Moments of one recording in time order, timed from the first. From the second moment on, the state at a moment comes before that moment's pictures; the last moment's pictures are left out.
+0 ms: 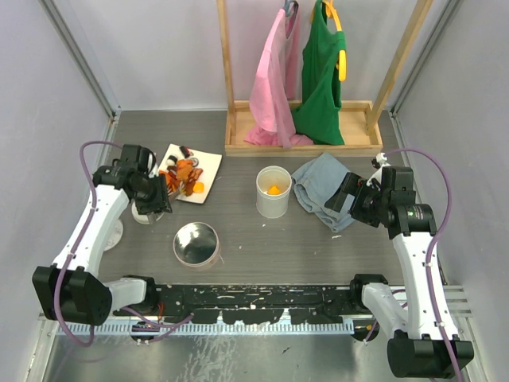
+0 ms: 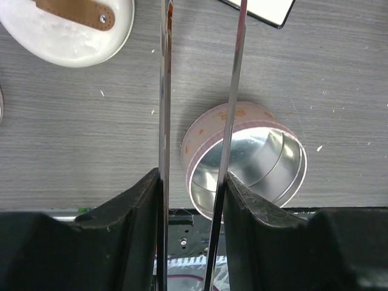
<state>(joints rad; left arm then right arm) -0.11 1.21 1.13 -1.09 0.07 -0.30 -0.03 0.84 0.96 -0.97 -0.32 0.39</state>
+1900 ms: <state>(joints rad) -0.11 1.13 1.26 -1.06 0.25 -0.30 -0.03 0.84 0.96 -0.97 -0.31 0.39</state>
